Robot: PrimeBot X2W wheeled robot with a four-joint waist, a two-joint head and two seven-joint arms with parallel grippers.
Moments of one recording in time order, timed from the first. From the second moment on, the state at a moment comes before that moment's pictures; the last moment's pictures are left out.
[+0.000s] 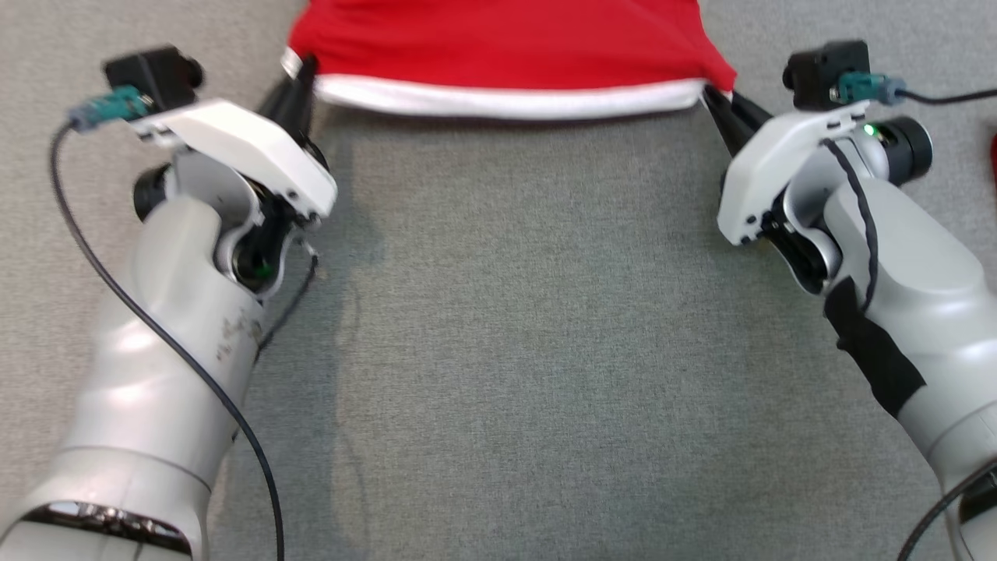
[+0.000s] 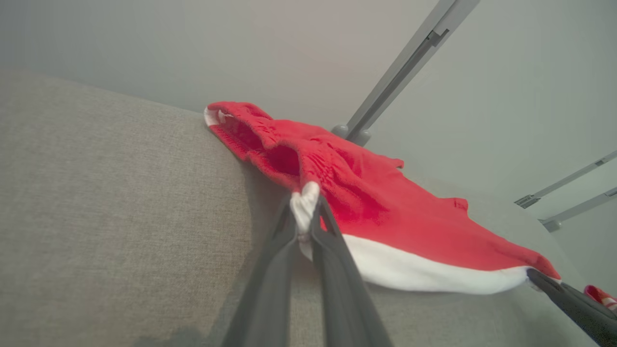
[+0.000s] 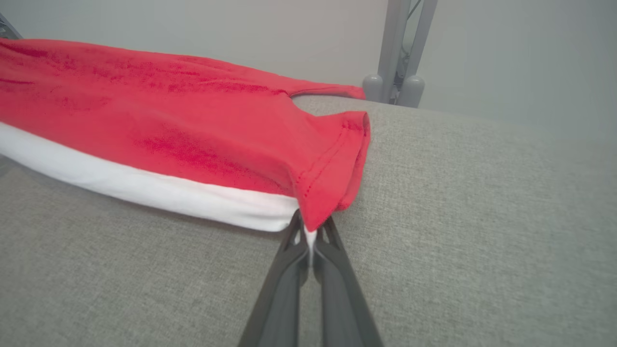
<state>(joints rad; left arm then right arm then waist) -1.00 0.11 -0.34 0.96 -0.86 -0.13 -0.03 -1.12 -0.15 0.71 1.08 0.64 0.13 -0.09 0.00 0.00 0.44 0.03</state>
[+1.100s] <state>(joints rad) -0.56 0.31 -0.88 0.73 -0.87 -0.13 0.07 -0.83 -0.51 1.16 0.72 1.07 0.13 0.33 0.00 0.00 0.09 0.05</state>
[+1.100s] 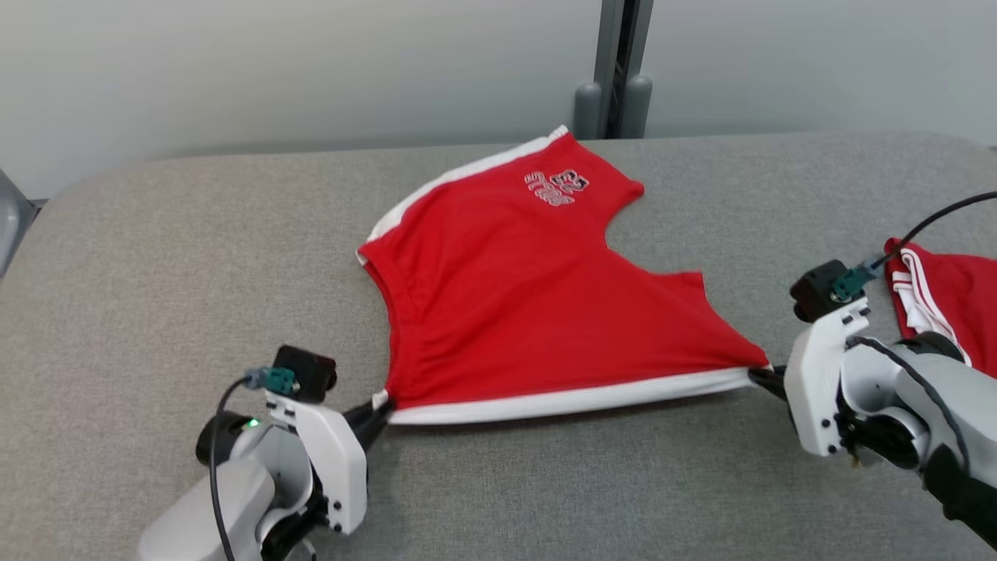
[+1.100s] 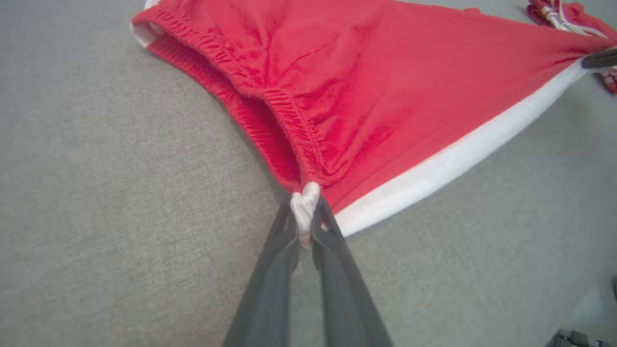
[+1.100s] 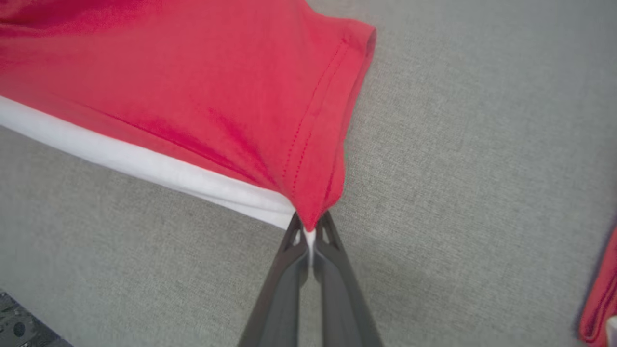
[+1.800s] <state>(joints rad) -0.27 0.49 -0.97 0.33 -1.11 -0.13 0.12 -0.66 -0.77 1.20 0.44 1.36 0.13 0.68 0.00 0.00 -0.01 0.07</state>
